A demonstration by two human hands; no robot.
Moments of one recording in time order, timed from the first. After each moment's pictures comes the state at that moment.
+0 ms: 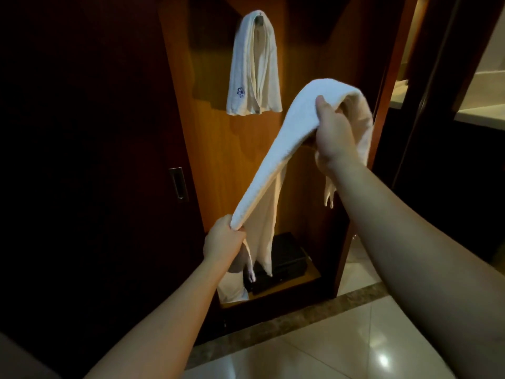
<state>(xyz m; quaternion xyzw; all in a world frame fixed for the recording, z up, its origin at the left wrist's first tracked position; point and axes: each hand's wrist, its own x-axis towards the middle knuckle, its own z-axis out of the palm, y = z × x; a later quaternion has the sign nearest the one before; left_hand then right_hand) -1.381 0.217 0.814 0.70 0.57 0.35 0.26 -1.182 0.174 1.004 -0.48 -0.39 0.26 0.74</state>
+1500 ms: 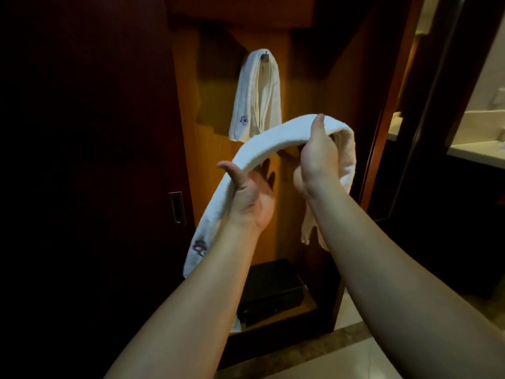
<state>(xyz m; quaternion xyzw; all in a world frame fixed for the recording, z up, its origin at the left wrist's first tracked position) -1.306 0.201 0.984 0.35 0.06 0.59 0.73 -1.219 0.185 1.038 -0.41 -0.31 0.31 0.80</state>
